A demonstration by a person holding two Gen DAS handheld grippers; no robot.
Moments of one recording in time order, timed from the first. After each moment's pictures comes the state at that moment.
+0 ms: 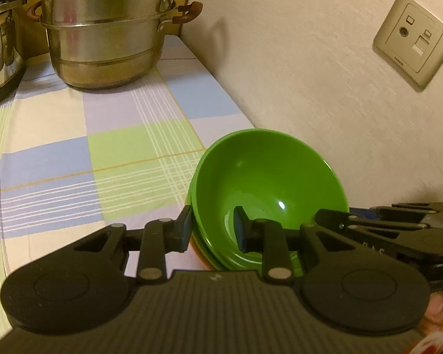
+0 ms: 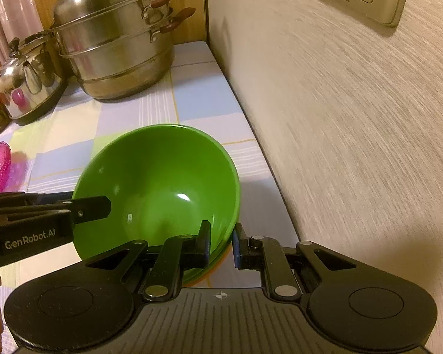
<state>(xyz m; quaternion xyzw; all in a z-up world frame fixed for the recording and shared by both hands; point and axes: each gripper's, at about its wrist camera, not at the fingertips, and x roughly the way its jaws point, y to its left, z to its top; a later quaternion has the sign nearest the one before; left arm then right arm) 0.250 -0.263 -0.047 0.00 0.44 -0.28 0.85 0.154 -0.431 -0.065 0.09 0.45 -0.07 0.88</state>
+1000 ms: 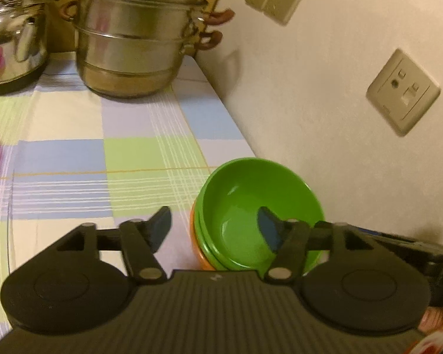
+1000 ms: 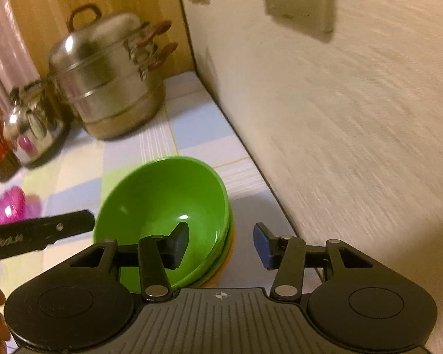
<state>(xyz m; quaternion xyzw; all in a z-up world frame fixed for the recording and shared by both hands) 0.232 -0.224 -0.020 -0.08 0.42 -0.26 0.87 0.117 -0.449 -0.040 0.18 0.39 -0.09 0.90</state>
